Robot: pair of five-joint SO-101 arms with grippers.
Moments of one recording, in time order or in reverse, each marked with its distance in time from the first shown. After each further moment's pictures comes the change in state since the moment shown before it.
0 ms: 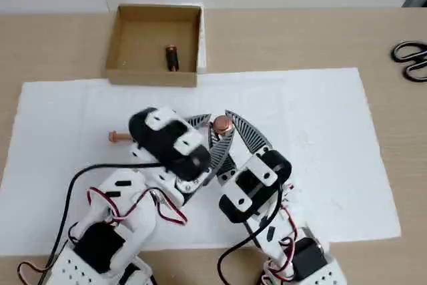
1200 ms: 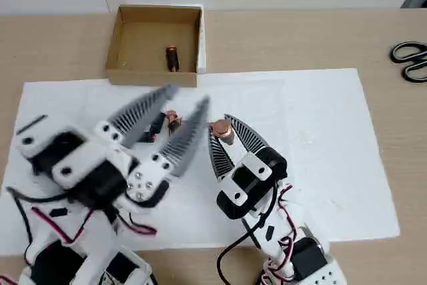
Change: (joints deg) left arm -2.8 -0.3 -20.1 -2.1 7.8; right arm 0.0 -0.1 -0.2 4.7 0.0
